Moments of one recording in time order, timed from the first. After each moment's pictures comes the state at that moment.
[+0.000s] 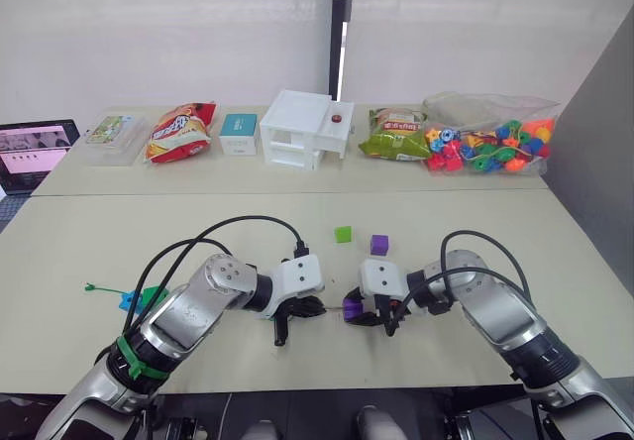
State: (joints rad) left arm -0.53 0.64 -0.46 -0.33 -0.16 0.76 -1.02; right arm -0.52 -0.66 0.42 -0.15 0.05 0.41 1.22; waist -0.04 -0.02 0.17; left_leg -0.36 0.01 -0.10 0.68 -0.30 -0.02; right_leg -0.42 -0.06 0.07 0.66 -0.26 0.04
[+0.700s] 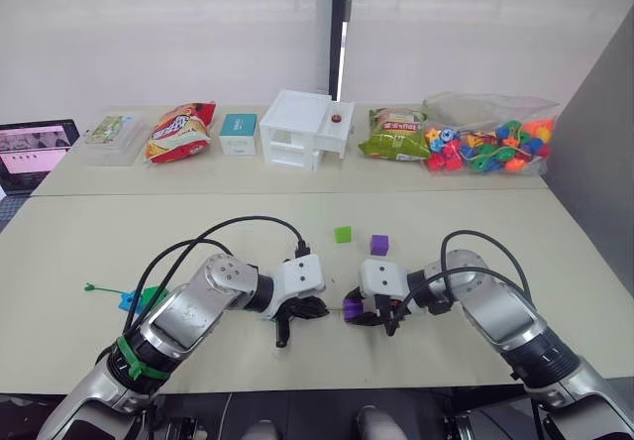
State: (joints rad) left arm -0.53 0.64 -0.45 -0.34 -0.19 0.76 -1.03; right arm -0.52 -0.66 0.42 -0.15 0.05 0.41 1.22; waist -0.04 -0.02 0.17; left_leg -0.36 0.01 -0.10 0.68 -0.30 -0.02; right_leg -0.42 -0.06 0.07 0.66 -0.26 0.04
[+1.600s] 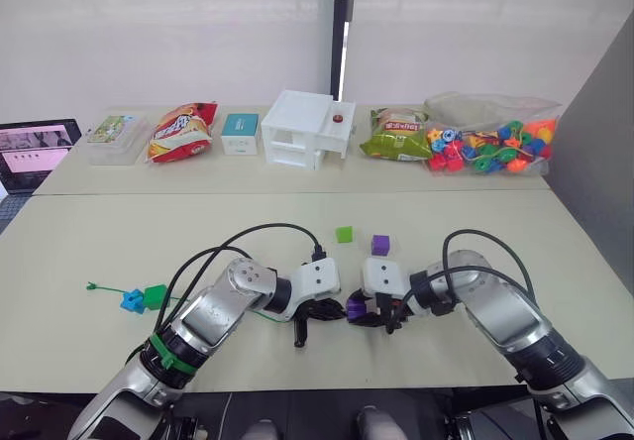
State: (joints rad) left arm -0.56 0.48 -0.50 -0.14 -0.13 0.61 -1.04; right arm -0.52 -0.67 0.41 -0.20 0.05 0.51 1.20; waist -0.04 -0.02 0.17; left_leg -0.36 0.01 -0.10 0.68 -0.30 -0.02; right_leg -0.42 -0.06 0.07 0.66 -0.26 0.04
